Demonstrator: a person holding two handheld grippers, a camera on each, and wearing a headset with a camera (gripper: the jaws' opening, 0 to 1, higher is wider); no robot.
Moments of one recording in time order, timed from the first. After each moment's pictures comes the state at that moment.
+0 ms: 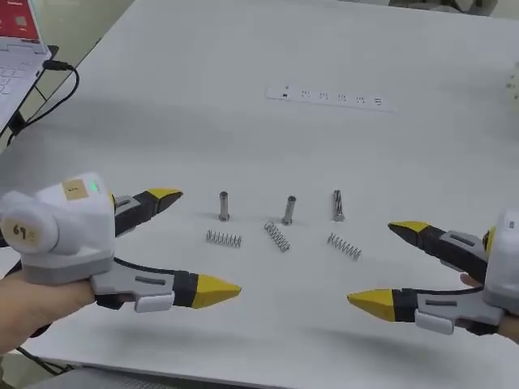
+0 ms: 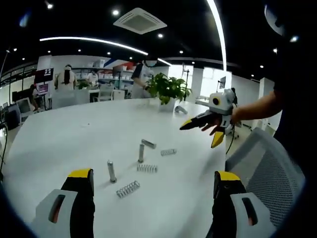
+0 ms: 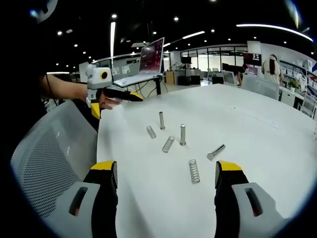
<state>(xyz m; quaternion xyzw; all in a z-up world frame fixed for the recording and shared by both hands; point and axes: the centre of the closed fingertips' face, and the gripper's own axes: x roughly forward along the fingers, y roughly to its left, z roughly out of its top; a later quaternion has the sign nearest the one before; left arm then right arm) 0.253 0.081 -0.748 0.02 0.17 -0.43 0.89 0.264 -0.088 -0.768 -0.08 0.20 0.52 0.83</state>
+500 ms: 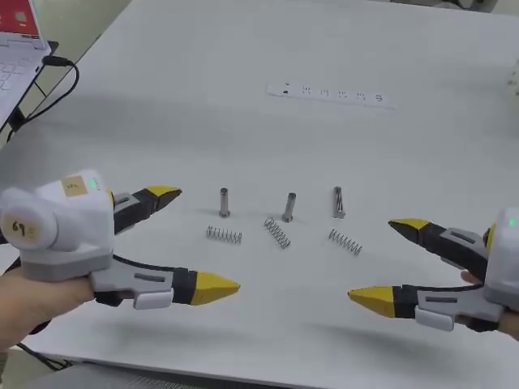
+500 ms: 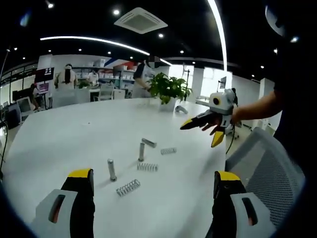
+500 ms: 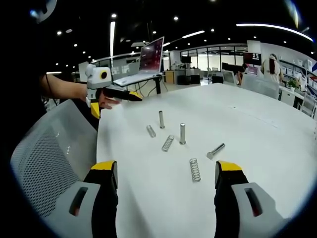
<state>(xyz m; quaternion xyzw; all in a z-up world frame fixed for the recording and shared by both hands) 0.252 0.083 -0.750 0.02 0.17 -0.42 0.89 0.265 -0.091 -0.770 -0.08 0.21 0.52 0.83</state>
